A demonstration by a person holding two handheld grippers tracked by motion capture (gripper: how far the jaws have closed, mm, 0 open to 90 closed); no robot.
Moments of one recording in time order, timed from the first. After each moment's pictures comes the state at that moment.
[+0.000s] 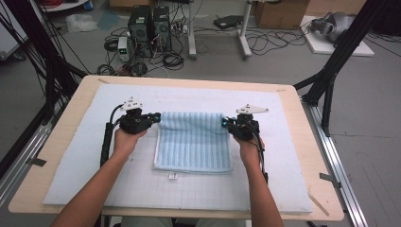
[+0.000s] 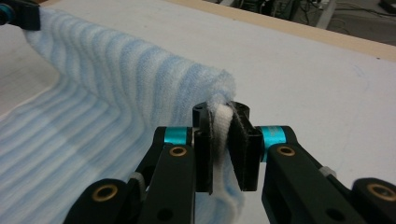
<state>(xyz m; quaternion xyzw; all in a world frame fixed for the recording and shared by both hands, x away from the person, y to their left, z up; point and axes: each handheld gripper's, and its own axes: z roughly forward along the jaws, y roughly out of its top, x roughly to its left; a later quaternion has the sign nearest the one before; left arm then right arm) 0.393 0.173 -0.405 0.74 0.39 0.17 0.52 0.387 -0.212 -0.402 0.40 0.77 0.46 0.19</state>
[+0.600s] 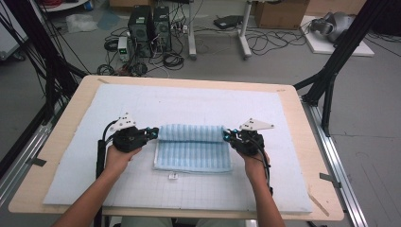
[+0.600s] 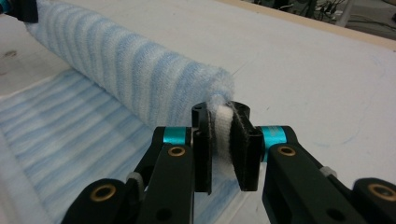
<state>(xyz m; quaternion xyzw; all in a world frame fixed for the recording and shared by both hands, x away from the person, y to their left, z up) 0.338 0.182 -0.415 0.76 0.34 0.15 0.54 0.341 -0.221 -0.410 0.37 0.78 0.47 0.19</state>
